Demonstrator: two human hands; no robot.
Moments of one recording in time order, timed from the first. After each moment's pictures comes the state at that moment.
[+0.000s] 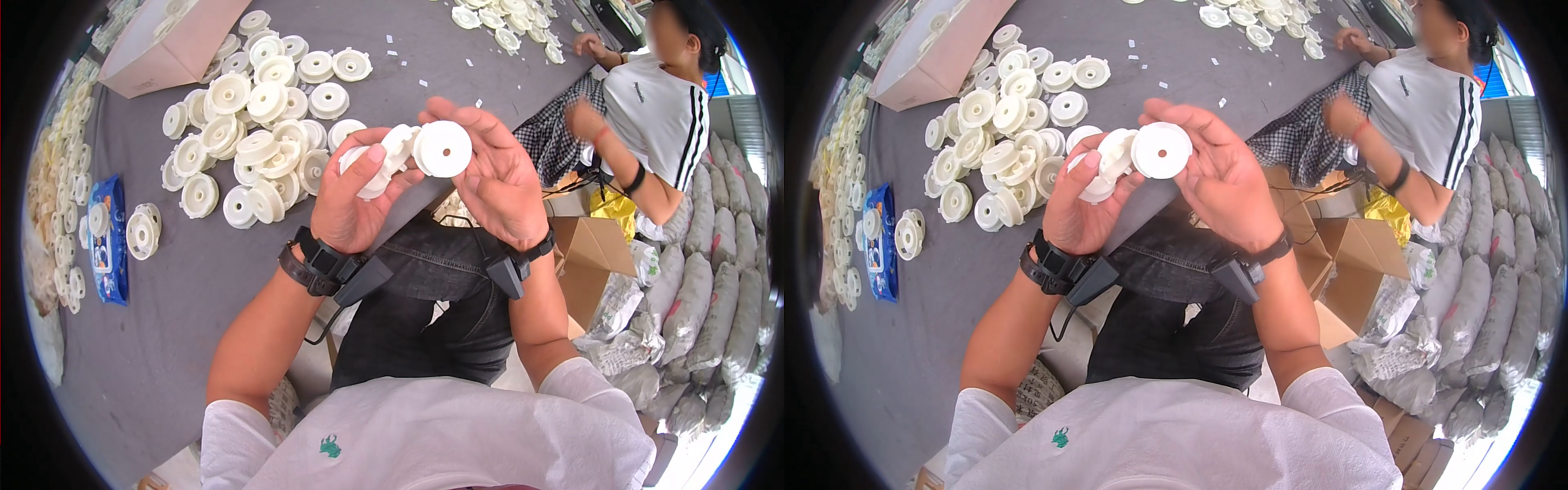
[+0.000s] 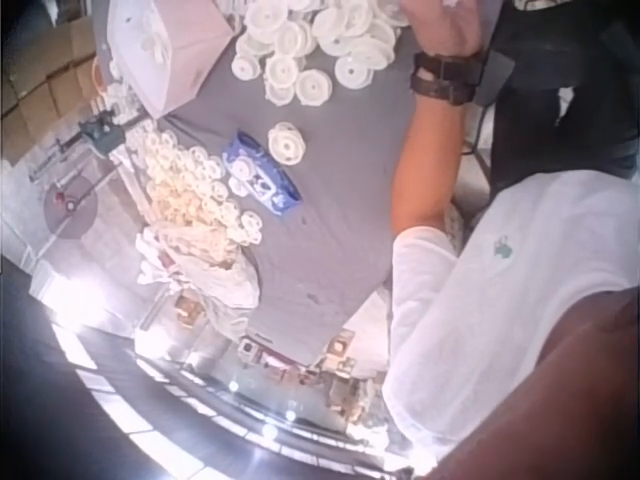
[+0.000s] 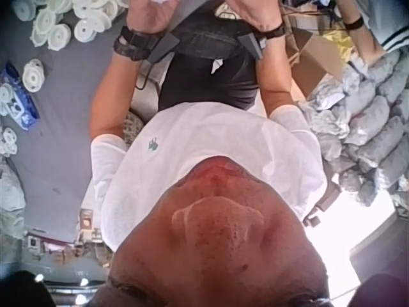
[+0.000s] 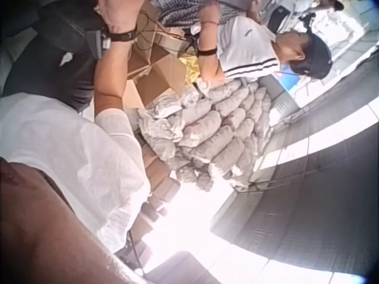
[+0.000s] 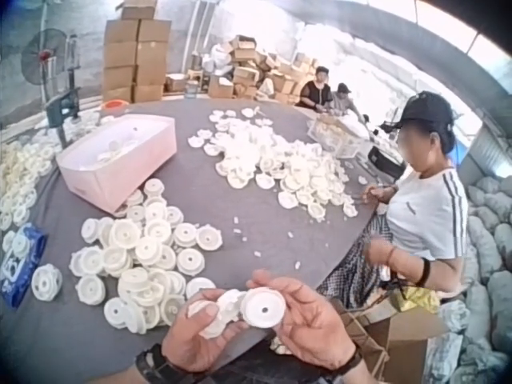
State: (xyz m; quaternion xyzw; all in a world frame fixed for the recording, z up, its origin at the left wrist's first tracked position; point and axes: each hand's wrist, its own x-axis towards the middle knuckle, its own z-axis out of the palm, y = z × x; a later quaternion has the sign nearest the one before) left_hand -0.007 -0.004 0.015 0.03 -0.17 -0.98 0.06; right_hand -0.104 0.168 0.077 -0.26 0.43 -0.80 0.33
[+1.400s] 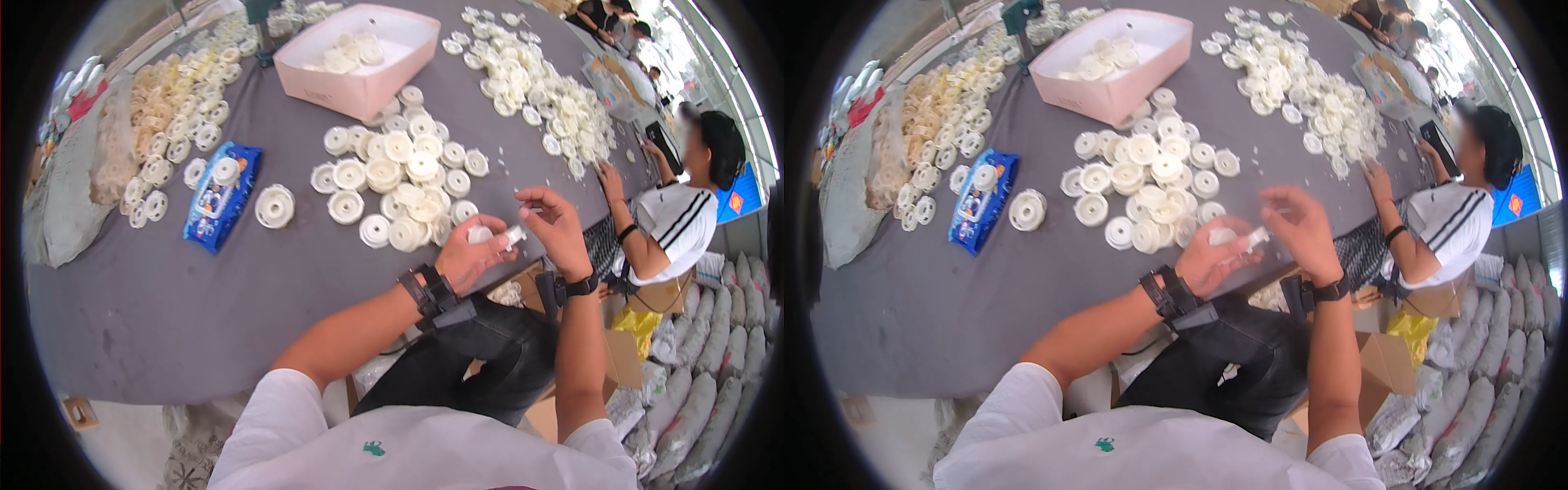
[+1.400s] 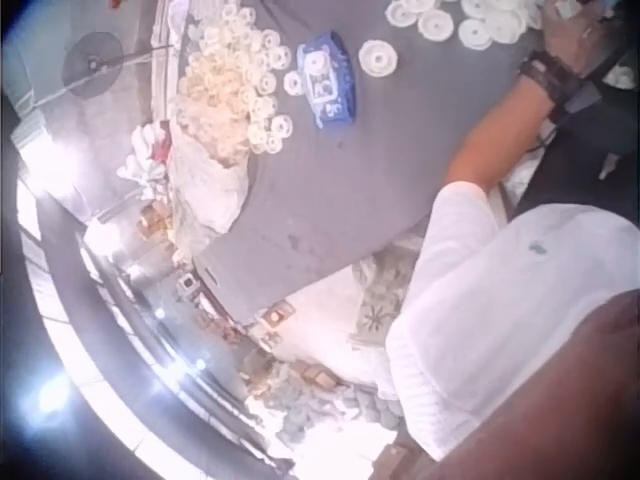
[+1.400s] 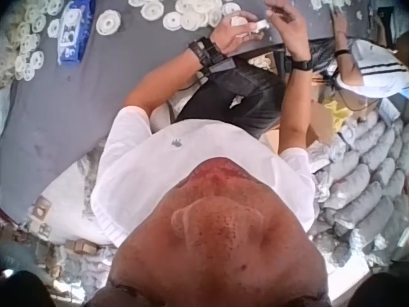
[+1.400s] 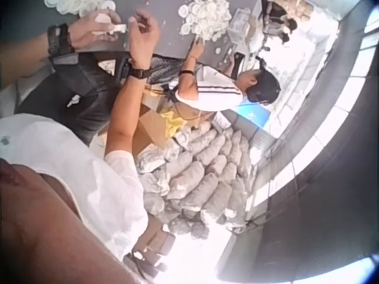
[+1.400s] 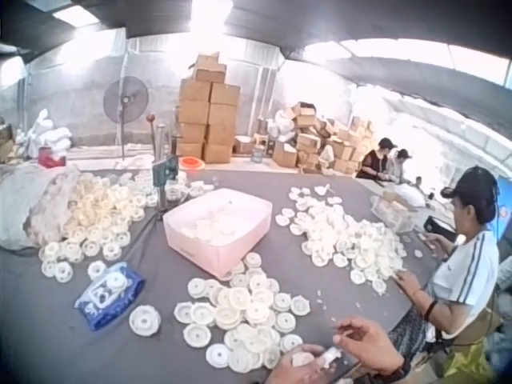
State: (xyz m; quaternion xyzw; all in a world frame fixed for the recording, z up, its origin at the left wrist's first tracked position) left_hand -0.004 0.007 0.013 0.00 -0.16 -0.99 0.05; right_hand -0.134 0.126 0.130 -0.35 0.78 -0.47 0.22
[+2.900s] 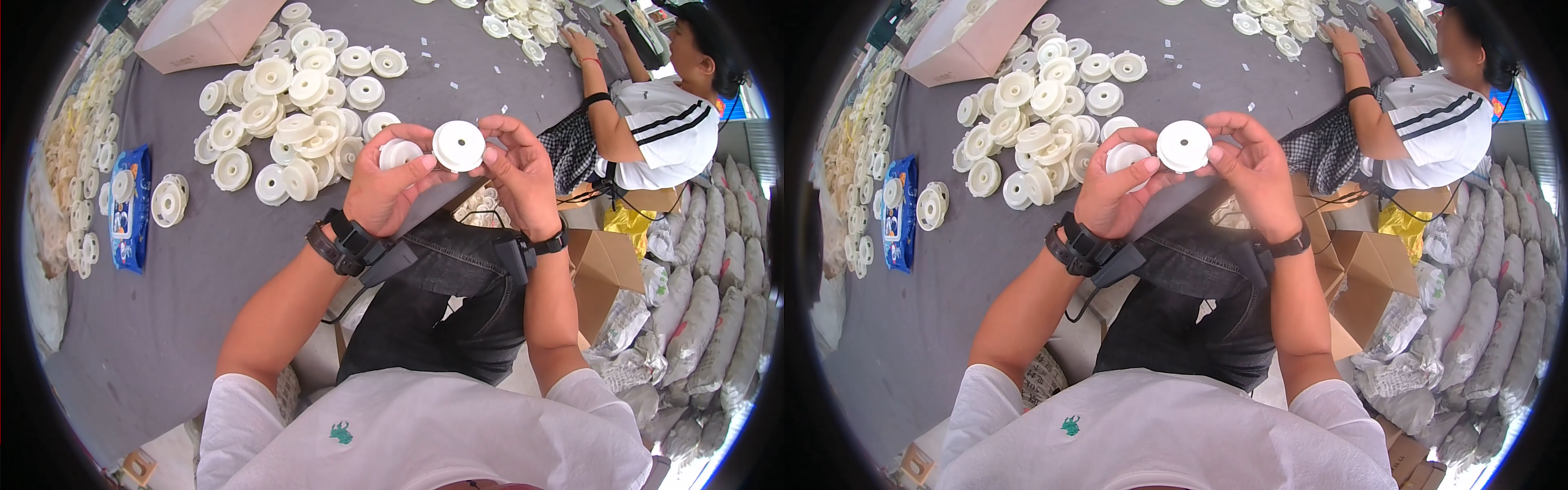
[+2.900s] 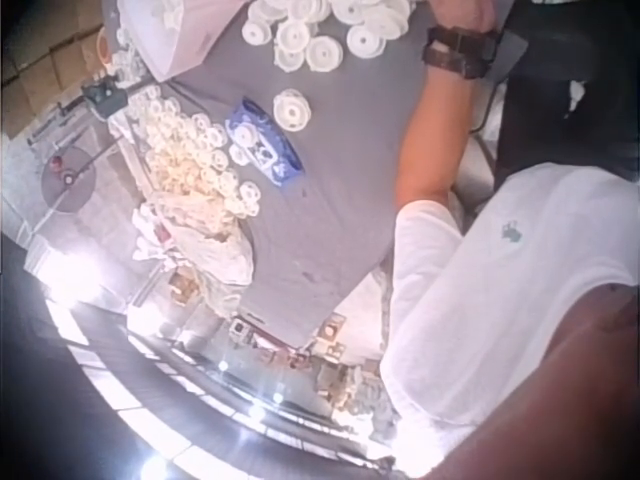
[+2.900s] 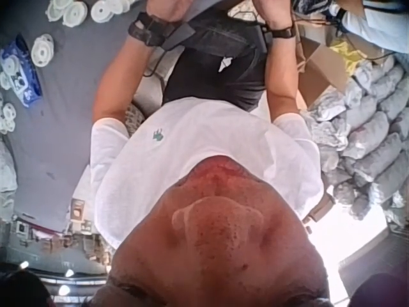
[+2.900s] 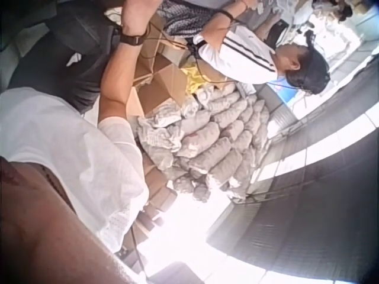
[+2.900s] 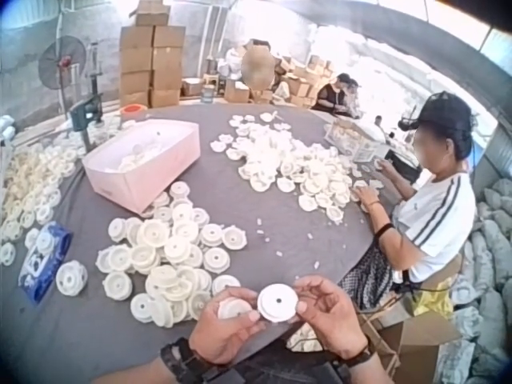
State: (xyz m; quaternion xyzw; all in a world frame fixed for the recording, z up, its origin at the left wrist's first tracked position) left_hand -0.005 -0.004 0.014 0.03 -0.25 -0.97 0.06; right_hand -0.111 0.176 0.071 -0.23 0.61 -0.71 0.27
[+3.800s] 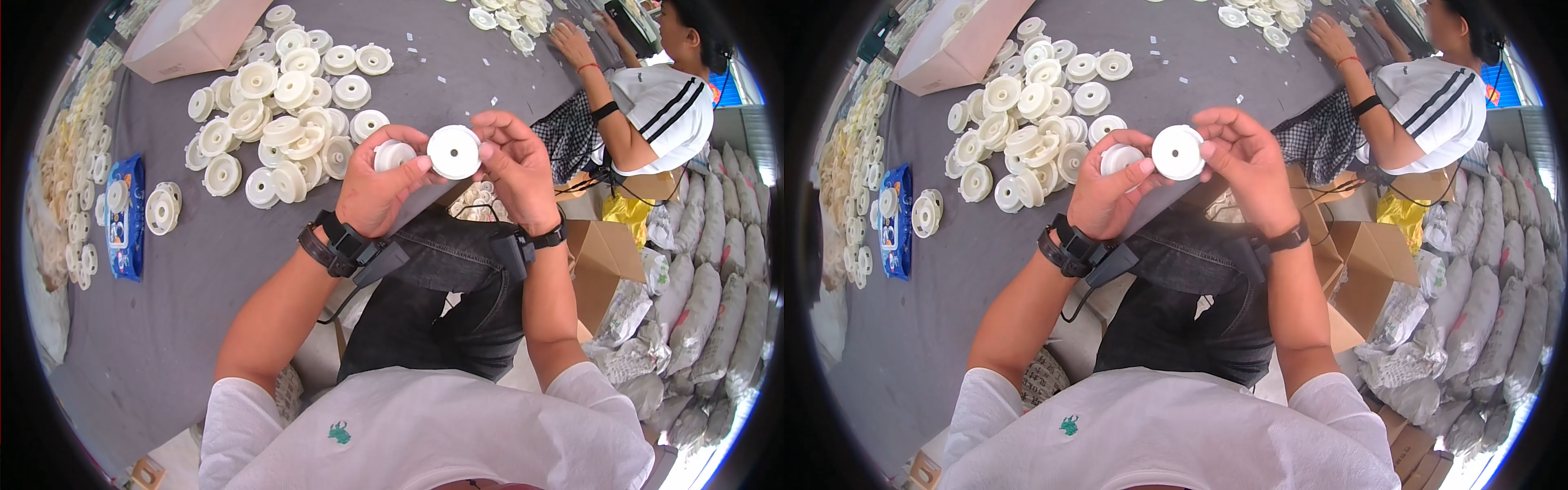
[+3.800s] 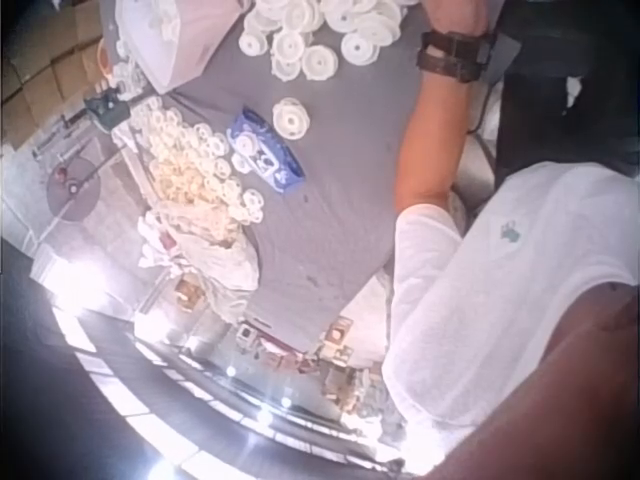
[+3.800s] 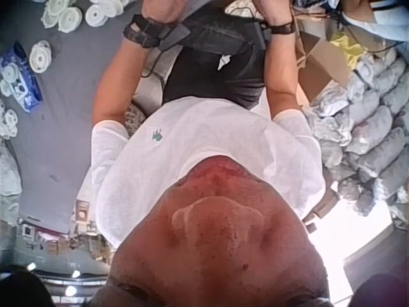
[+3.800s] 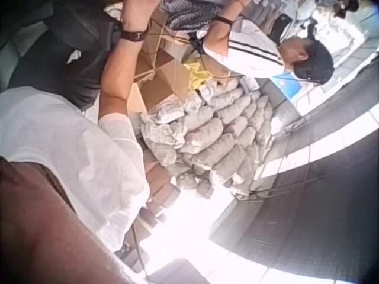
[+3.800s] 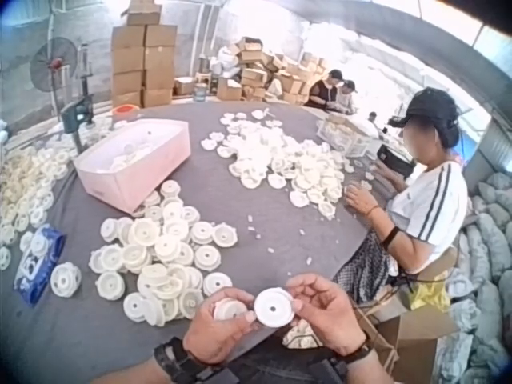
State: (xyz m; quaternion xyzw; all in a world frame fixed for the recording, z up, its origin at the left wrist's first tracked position) left_hand -0.005 0.002 0.010 0.02 -0.30 -0.95 0.04; right_hand -0.110 0.187 0.078 -0.22 0.62 -0.70 0.27
